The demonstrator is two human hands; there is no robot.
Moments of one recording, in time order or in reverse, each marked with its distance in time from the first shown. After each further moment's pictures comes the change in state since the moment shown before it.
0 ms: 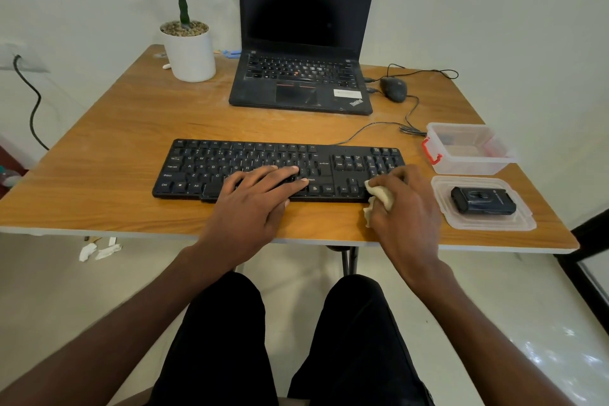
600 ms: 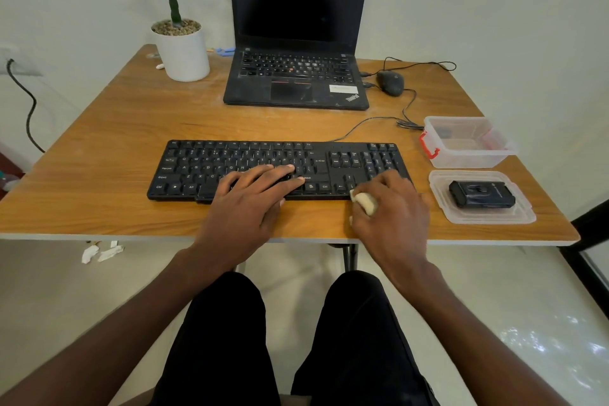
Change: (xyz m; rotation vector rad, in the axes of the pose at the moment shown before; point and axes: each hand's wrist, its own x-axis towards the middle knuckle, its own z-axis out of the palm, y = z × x) left_hand -0.001 -0.002 0.002 0.030 -0.013 -0.003; right_hand -0.007 -0.008 0.007 -0.047 -0.021 -0.048
